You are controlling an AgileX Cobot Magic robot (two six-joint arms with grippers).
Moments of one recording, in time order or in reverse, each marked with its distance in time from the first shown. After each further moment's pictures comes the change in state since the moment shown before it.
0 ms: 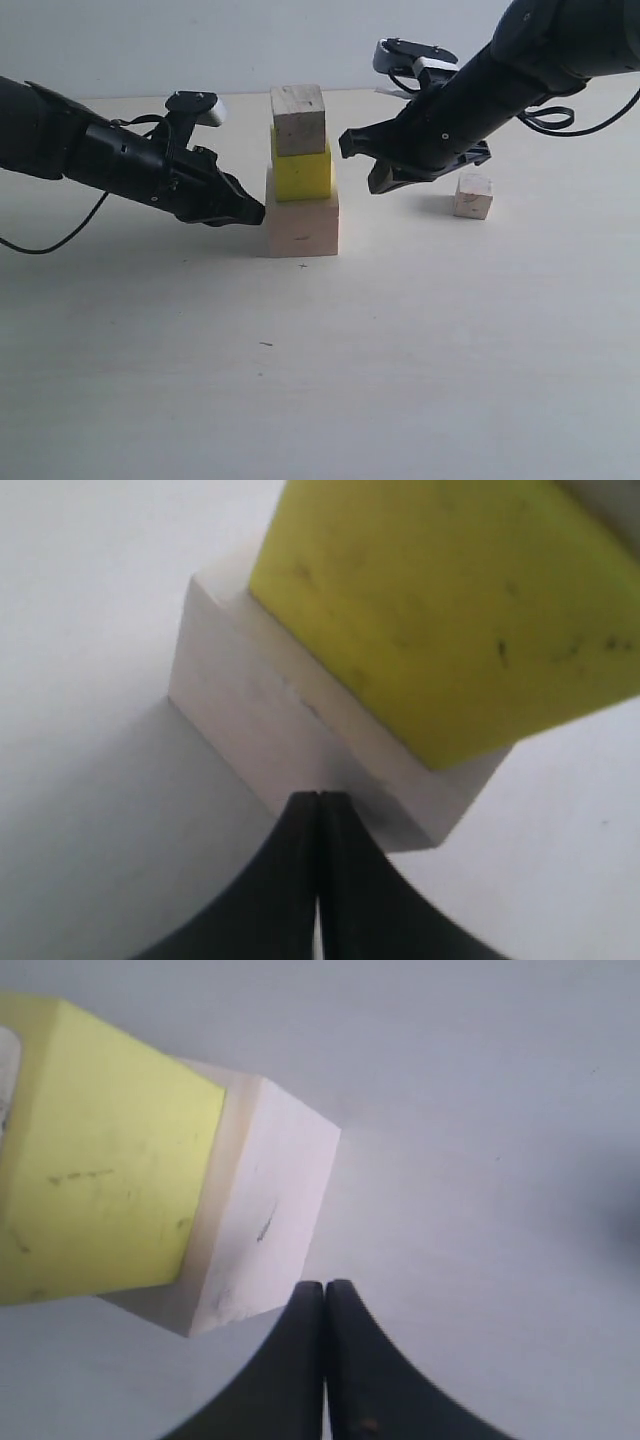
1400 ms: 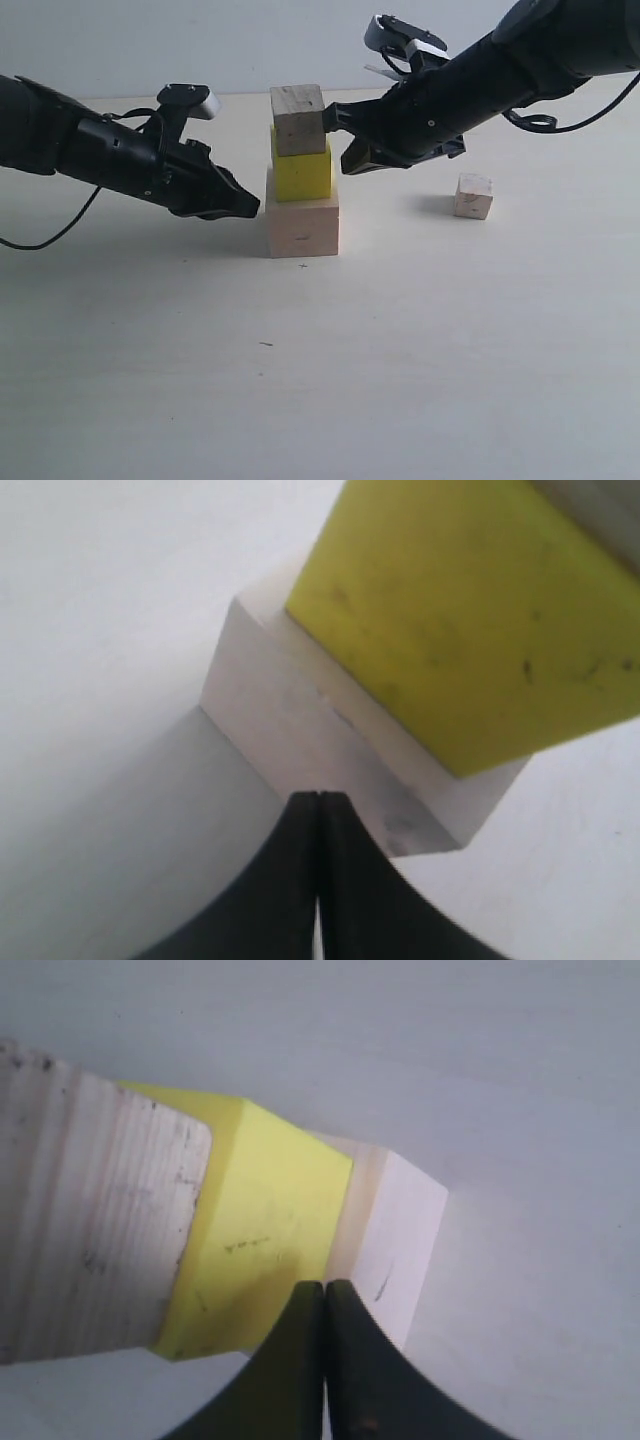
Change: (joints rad) left arm 0.012 -0.011 0.000 0.000 -0.008 0.000; right arm 0.000 -0.002 0.000 0.301 -0.011 -0.221
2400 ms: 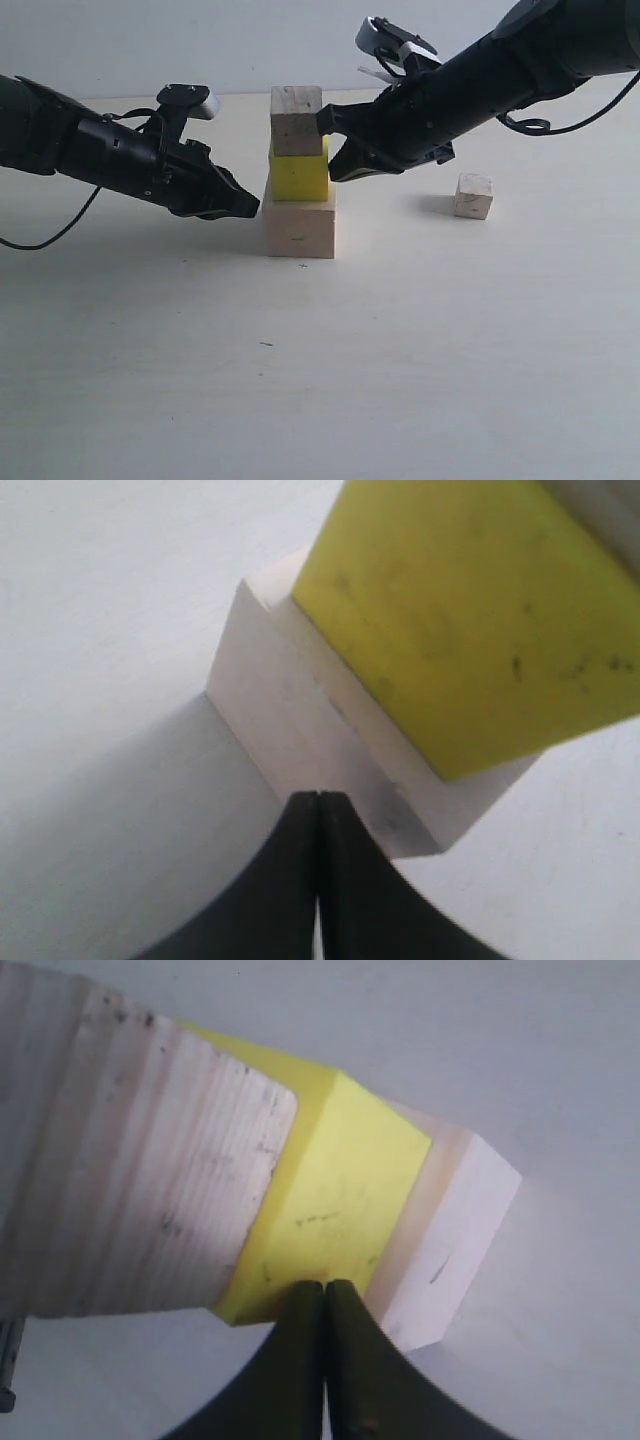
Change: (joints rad) left arm 0.001 0.000 0.000 0.000 -0.004 0.000; right arm 0.000 0.000 0.000 0.066 0.088 -0.069
